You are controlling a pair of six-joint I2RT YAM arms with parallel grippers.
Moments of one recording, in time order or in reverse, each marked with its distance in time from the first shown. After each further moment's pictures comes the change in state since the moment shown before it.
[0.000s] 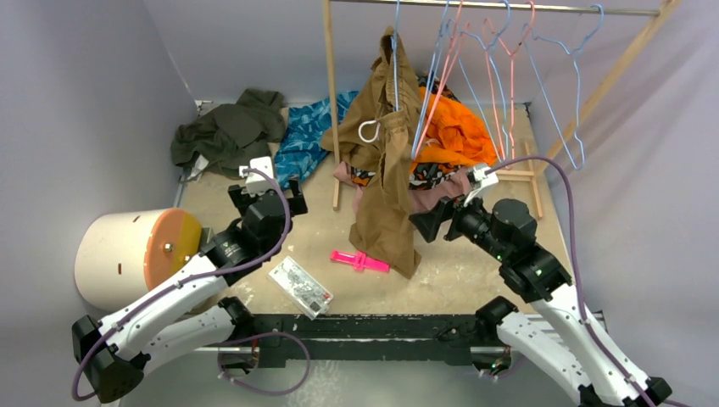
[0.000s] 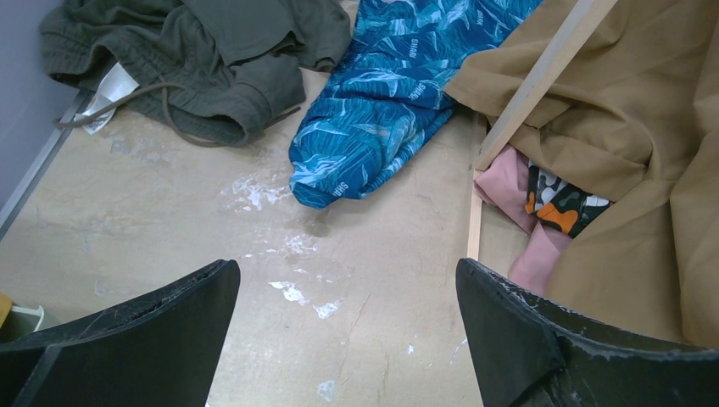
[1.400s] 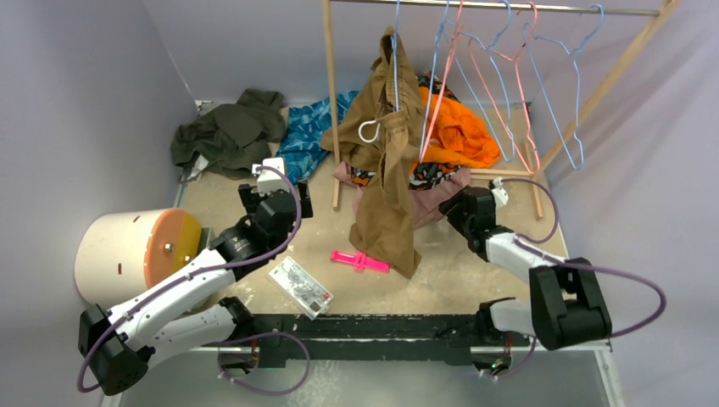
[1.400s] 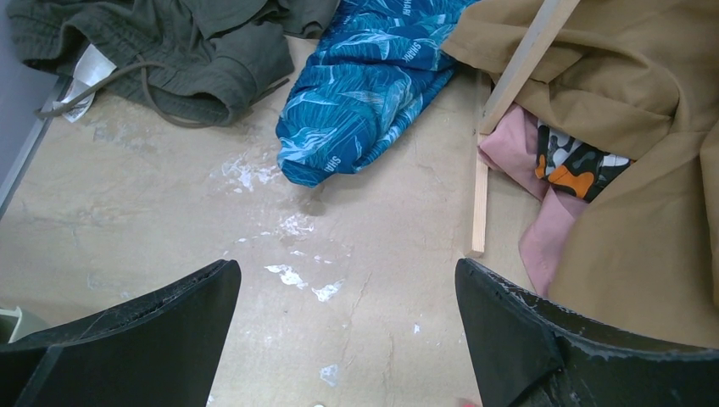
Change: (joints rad) left arm 0.000 0.069 0.000 -0.017 0.046 0.001; right arm -0.341 0.615 -0.336 0.526 0.346 0.559
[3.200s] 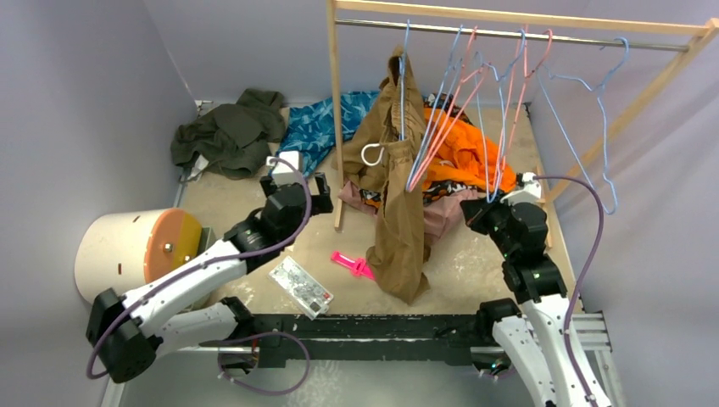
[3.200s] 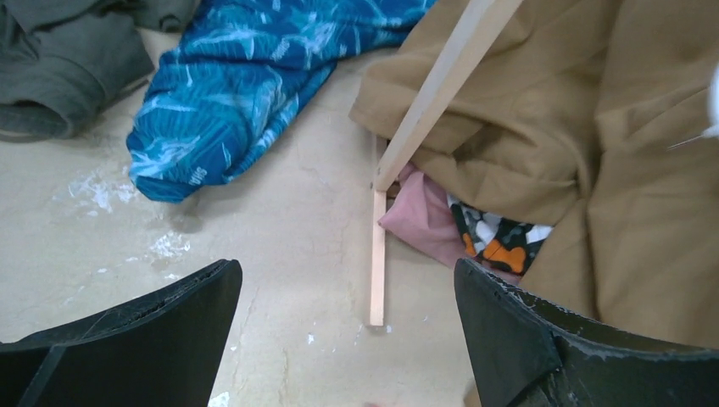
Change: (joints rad) left arm 0.000 0.050 0.006 0.177 0.209 -0.039; right arm -0.037 -0.710 0.173 -0.521 -0.225 -0.306
